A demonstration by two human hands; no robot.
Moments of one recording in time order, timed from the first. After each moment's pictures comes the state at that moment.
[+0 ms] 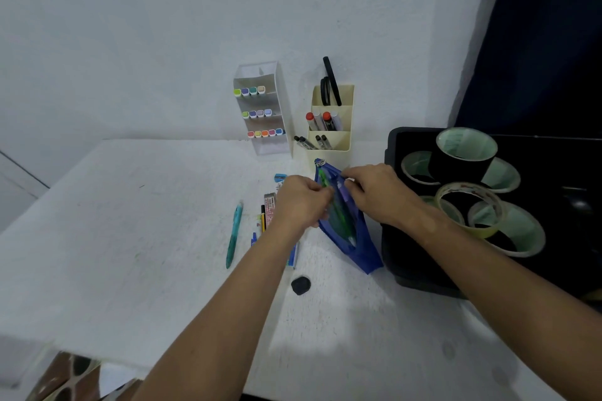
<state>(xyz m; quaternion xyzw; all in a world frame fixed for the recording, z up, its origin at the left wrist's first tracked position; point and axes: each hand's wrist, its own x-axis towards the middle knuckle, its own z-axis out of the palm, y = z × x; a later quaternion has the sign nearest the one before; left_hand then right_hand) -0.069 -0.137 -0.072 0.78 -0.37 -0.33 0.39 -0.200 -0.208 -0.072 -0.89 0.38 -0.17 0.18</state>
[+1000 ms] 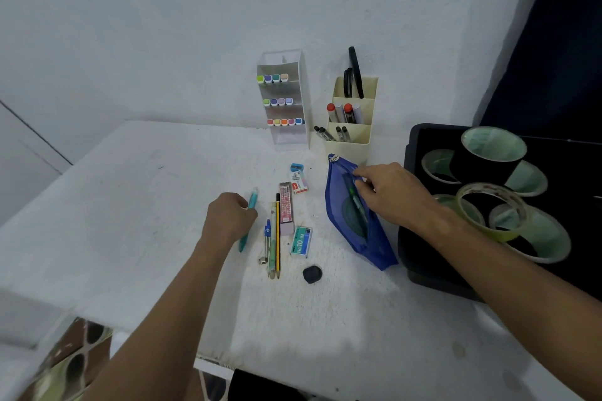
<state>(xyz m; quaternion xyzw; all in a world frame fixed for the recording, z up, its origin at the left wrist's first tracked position) 0.043 -0.070 -0.109 0.92 -0.29 -0.15 0.20 -0.197 -0.199 -0.076 -0.90 0.36 -0.17 0.17</state>
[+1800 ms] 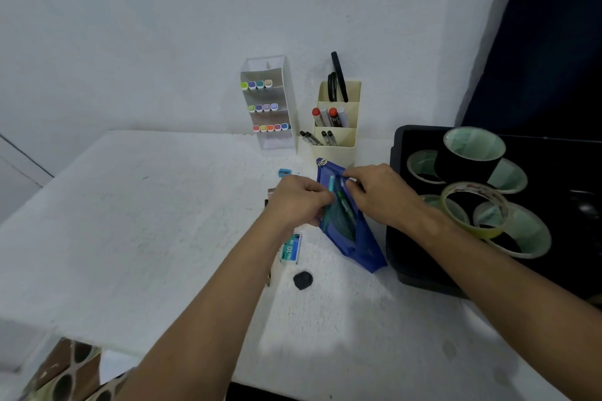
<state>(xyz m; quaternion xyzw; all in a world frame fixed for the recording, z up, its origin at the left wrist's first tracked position) -0.061 -0.118 -0.060 0.75 -0.38 -0.38 0.40 -0.197 -0.202 -0.075 -0.89 0.37 -0.19 0.19</state>
